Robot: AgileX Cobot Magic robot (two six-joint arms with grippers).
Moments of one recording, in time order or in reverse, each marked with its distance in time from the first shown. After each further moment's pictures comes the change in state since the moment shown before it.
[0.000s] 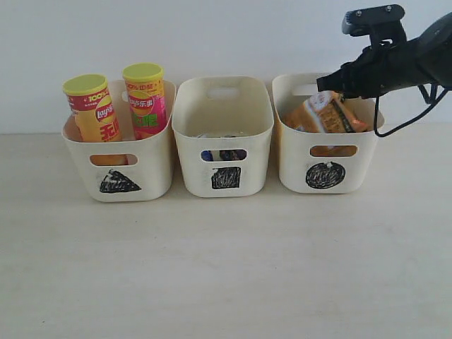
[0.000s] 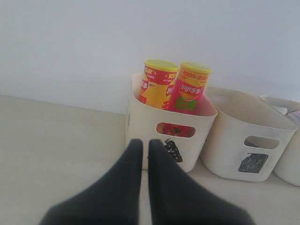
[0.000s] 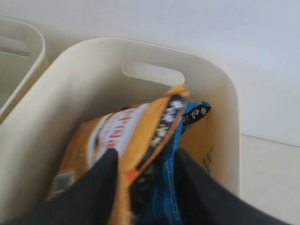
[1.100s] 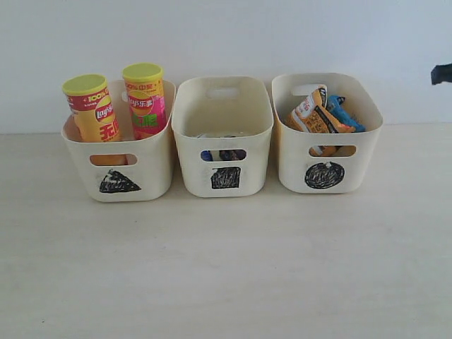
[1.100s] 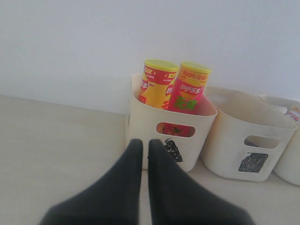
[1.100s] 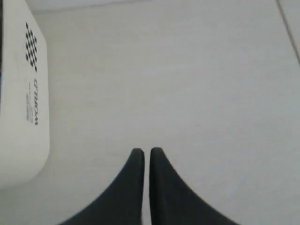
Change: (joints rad) left arm 0.000 0.000 0.000 0.000 0.000 0.002; right arm -0.246 -0.223 0.037 -0.780 0.503 0.873
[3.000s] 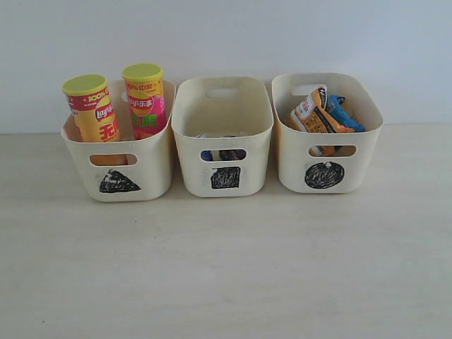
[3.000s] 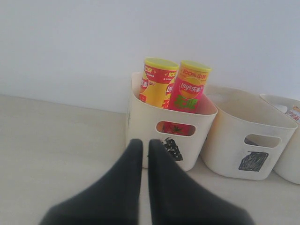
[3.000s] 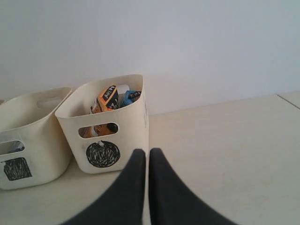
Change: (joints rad) left arm 0.000 0.000 0.000 0.000 0.004 0.001; right arm 0.146 -1.739 1.436 -0.033 -0.569 0.225
